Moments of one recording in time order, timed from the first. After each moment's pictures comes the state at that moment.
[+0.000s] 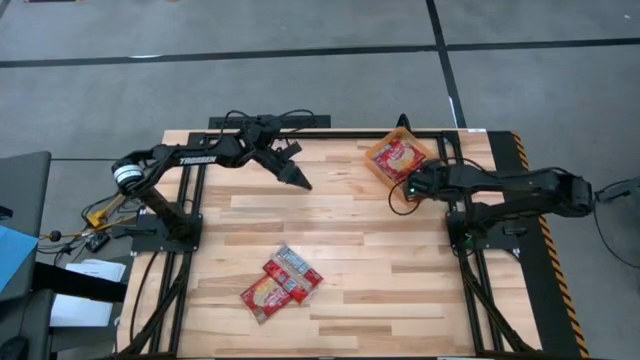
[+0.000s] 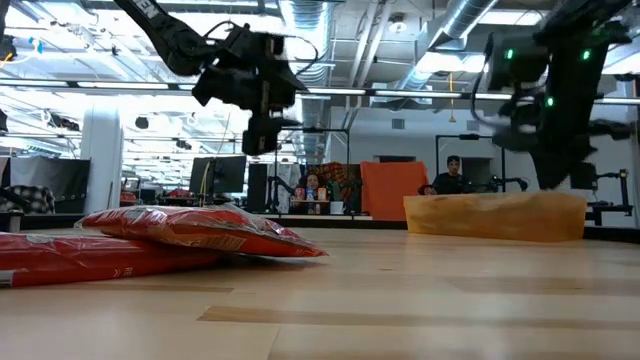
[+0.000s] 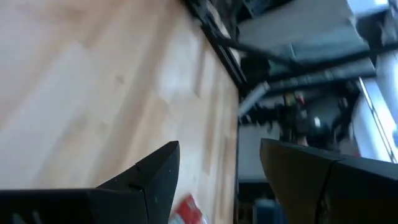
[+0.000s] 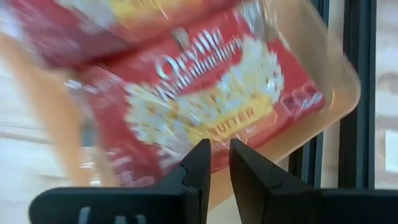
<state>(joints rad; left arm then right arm) 0.56 1.59 0.95 0.18 0.94 -0.74 -0.29 1.07 0.63 -1.02 0.52 1.06</state>
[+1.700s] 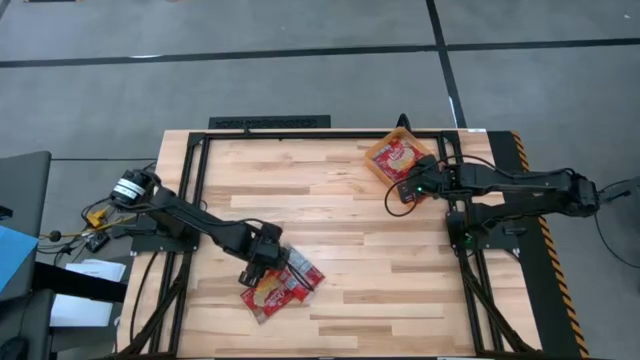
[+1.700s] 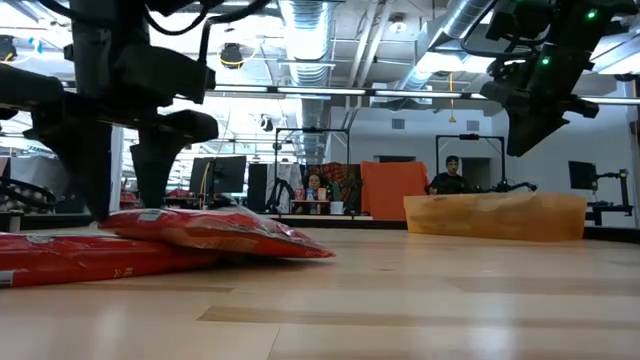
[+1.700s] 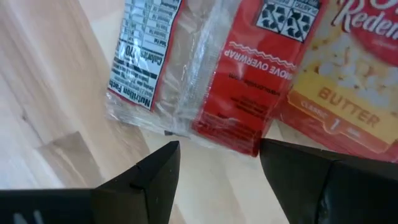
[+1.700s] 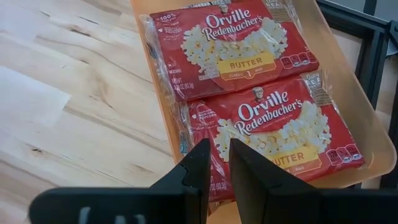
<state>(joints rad) -0.35 1.62 0.95 -0.63 -0.14 0.07 -0.20 0.97 0.73 -0.93 0.52 0.88</state>
